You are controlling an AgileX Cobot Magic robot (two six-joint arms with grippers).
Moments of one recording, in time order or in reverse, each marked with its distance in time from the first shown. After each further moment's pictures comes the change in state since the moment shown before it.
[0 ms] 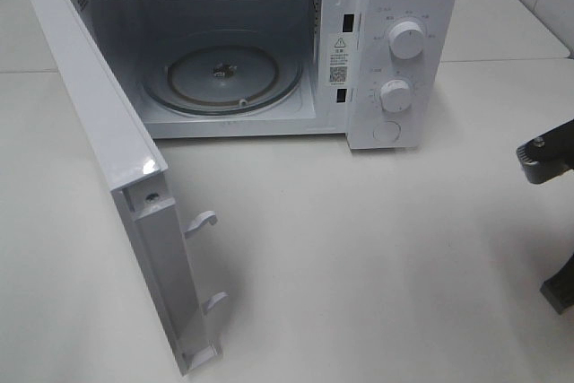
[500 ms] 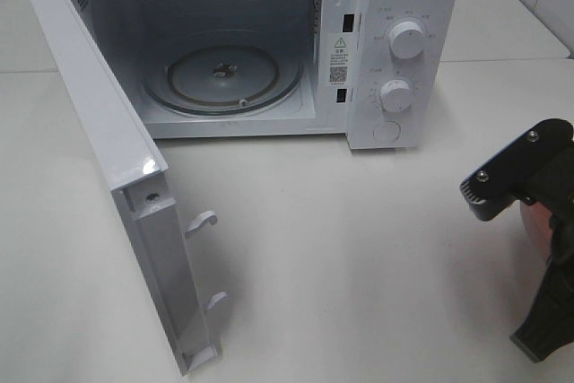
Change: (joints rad) left arm 0.000 0.000 0.000 0.000 0.000 0.000; right arm 0.255 -0.010 0.000 0.007 0.017 -0.001
